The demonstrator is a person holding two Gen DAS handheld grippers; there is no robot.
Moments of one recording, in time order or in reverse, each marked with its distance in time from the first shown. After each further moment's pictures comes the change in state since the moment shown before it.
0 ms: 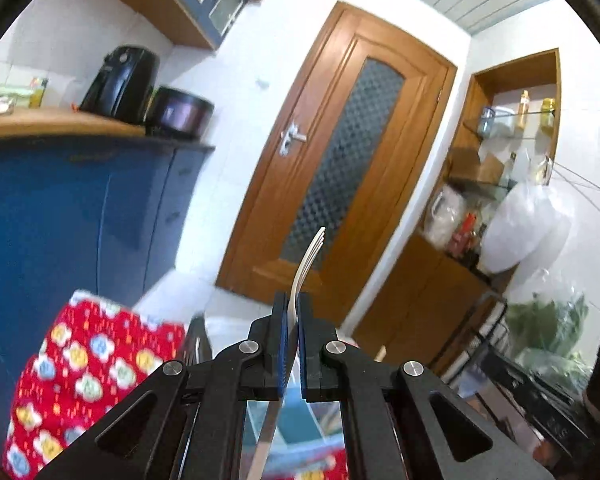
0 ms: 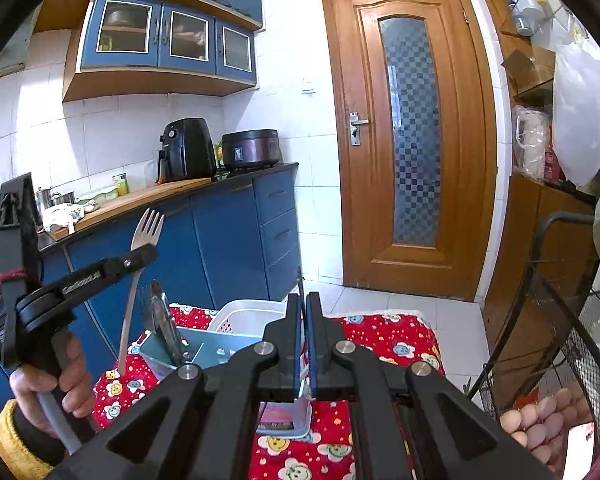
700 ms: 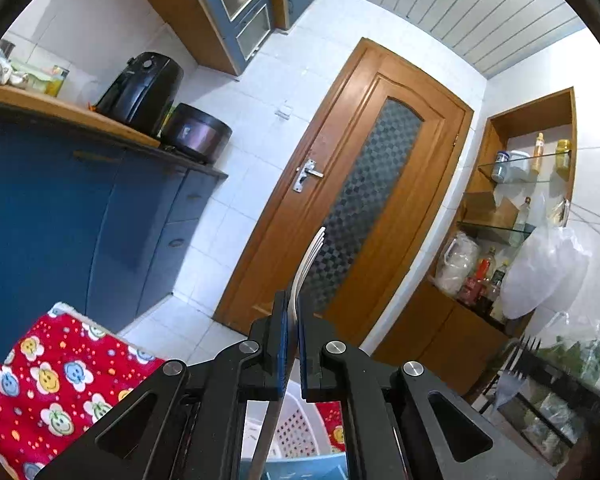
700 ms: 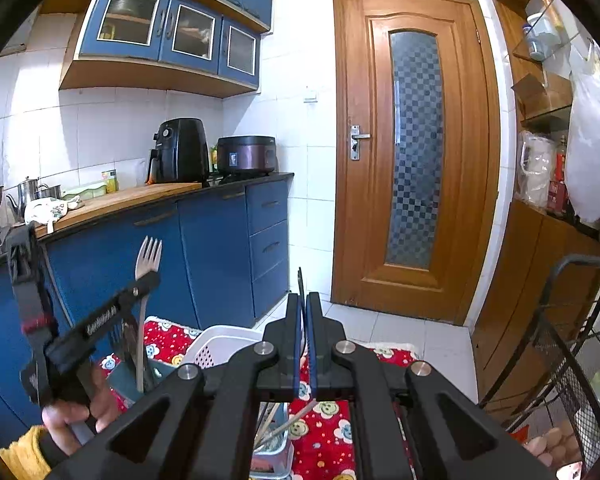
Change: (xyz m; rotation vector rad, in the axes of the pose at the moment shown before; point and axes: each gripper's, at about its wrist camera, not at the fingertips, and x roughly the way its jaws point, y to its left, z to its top) left arm 0.056 0.038 -0.016 -0.091 -0.143 0.004; right arm 0.039 0.006 0.025 -0.071 -0.039 -0.048
